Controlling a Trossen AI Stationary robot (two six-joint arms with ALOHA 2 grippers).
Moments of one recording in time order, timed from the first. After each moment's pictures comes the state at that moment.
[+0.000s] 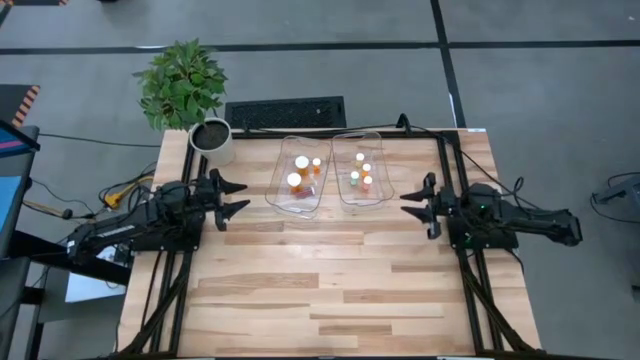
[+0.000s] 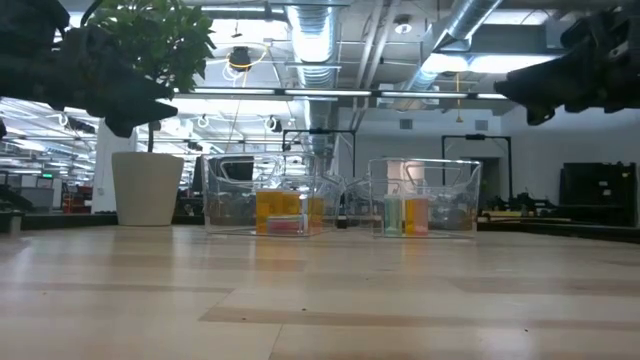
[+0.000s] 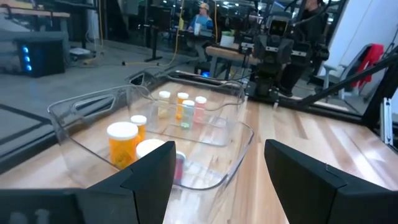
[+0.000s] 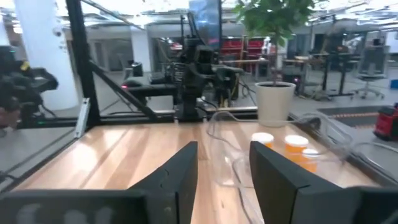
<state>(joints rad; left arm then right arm) 0.31 0.01 0.06 -0.10 0.06 -0.16 -0.15 0.01 0.01 0.10 -0.09 0.04</state>
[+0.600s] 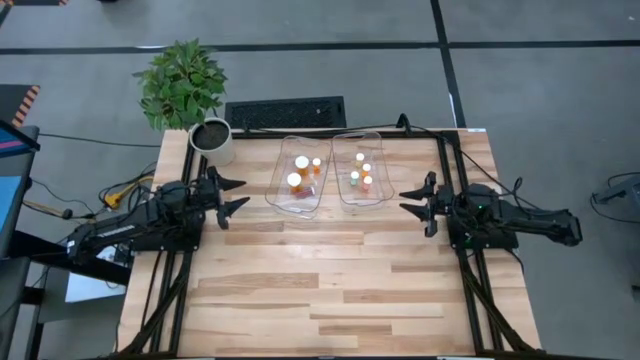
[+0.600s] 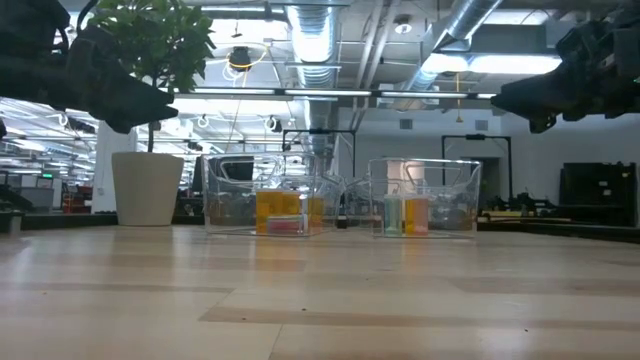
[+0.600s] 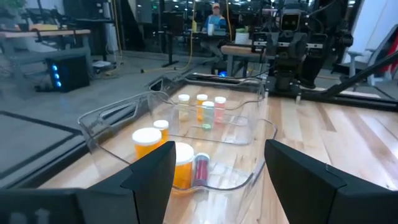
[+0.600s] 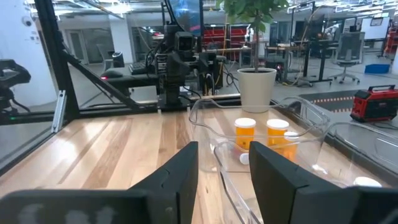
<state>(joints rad) 0.31 0.01 0.05 -0.11 0.00 -0.05 -0.15 0.01 0.01 0.04 -0.02 0.05</state>
